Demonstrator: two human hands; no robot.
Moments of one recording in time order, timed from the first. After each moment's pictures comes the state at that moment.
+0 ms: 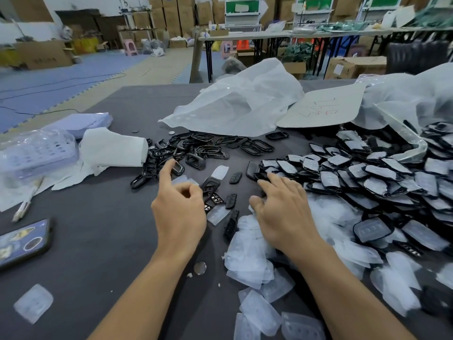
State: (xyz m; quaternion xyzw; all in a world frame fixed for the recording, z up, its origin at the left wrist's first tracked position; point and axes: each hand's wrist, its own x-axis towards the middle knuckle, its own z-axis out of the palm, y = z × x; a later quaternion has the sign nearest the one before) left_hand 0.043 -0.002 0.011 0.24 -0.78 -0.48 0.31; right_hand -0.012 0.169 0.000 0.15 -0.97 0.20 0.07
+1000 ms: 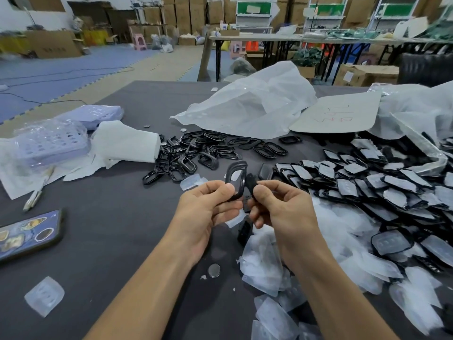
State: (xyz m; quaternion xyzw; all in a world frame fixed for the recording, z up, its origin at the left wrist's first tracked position) left_hand 0.043 -0.010 0.020 0.16 -0.50 -0.85 0.06; right_hand 0.012 0.137 0.023 0.05 -0.60 0.79 -0.08
